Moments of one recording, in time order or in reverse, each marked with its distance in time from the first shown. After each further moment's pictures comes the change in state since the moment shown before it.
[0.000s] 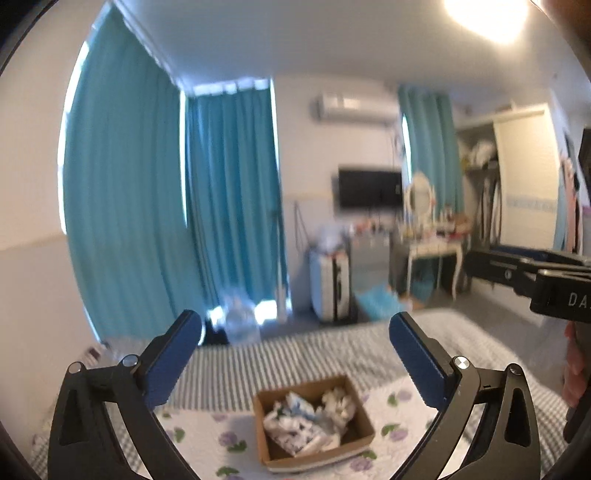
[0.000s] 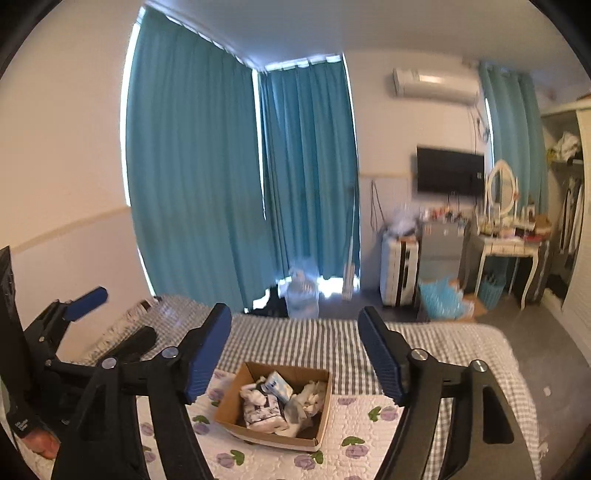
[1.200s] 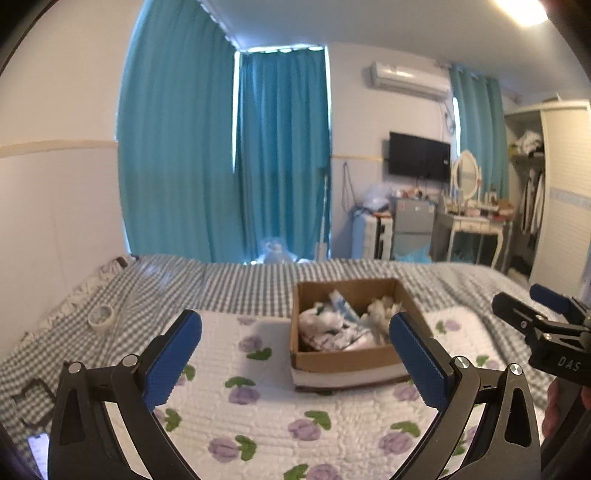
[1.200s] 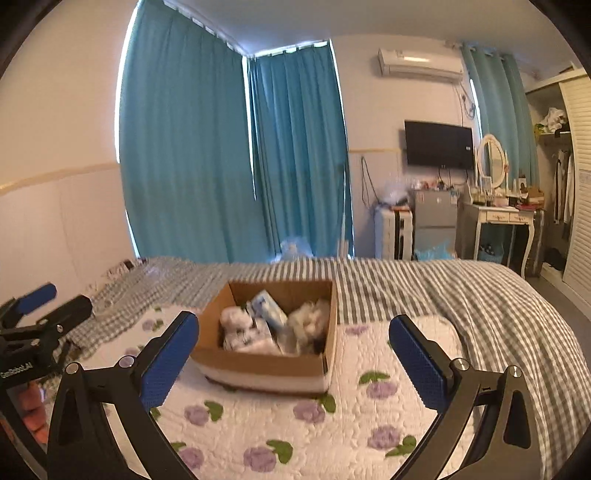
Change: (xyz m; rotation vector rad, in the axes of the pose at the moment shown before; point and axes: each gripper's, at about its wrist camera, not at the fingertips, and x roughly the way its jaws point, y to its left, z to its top) left arm 0.018 0.019 -0.204 -0.099 0.144 0.178; right arm 0.082 0.001 -0.240 0.037 0.033 -0.046
